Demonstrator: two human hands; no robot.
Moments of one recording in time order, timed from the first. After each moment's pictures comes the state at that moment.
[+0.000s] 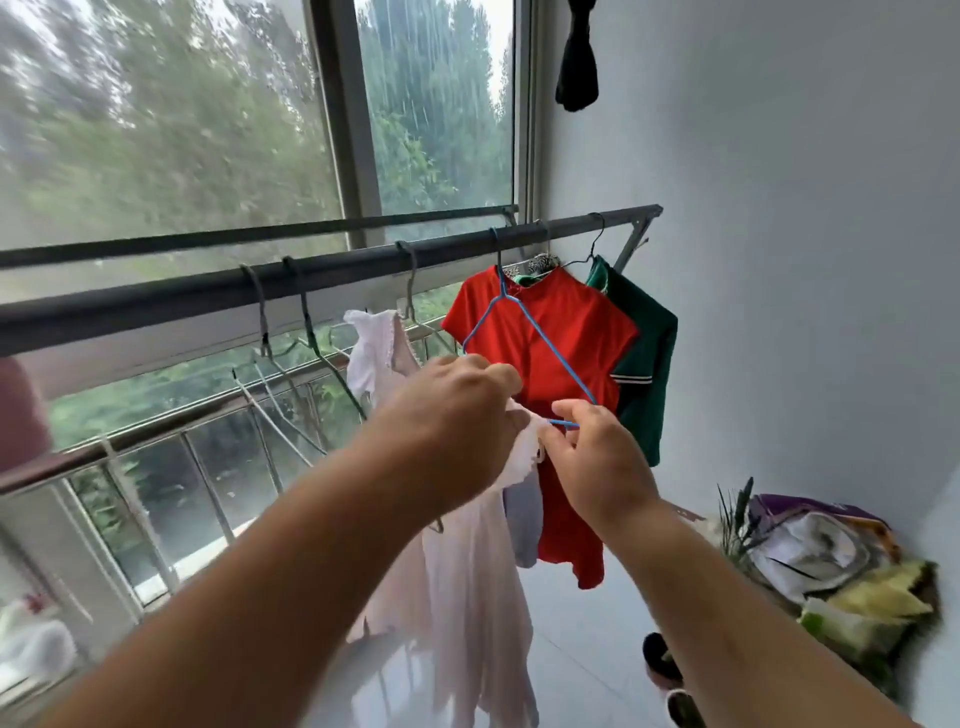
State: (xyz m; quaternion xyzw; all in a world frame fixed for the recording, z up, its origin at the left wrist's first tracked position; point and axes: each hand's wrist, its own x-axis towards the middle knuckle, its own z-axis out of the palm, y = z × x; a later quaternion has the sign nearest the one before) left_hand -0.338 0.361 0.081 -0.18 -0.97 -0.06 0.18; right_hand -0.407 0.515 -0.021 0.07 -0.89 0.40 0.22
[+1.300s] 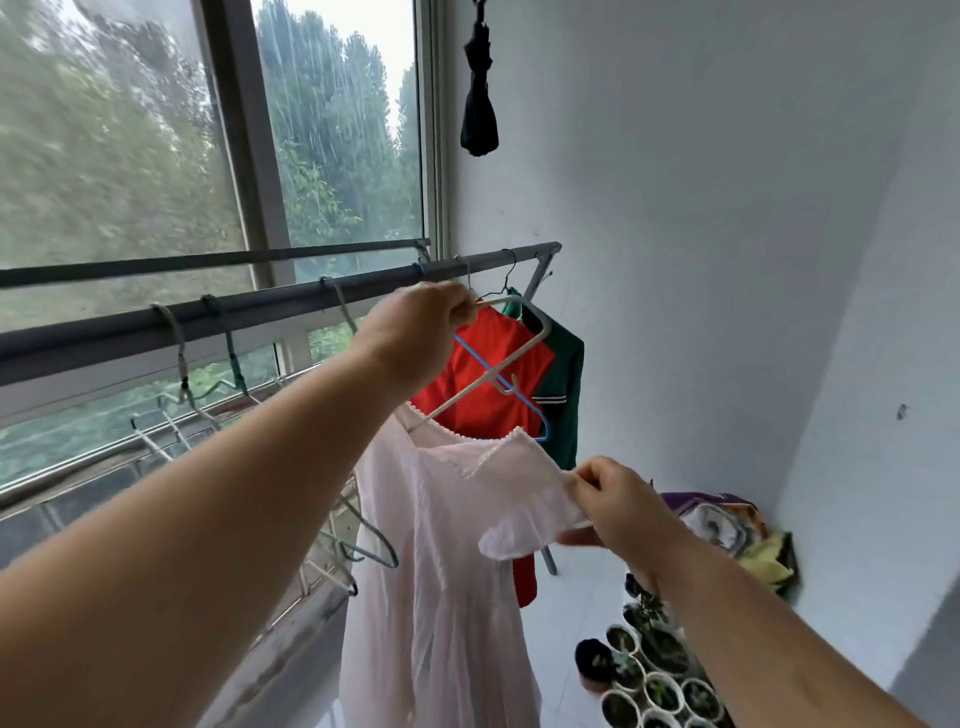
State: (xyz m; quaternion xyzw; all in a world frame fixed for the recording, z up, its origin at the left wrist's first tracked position) left_hand -0.446 0.363 0.119 -0.25 -0.89 -0.22 0.32; right_hand -0.354 0.560 -0.008 -0.06 -0.80 0.59 0.07
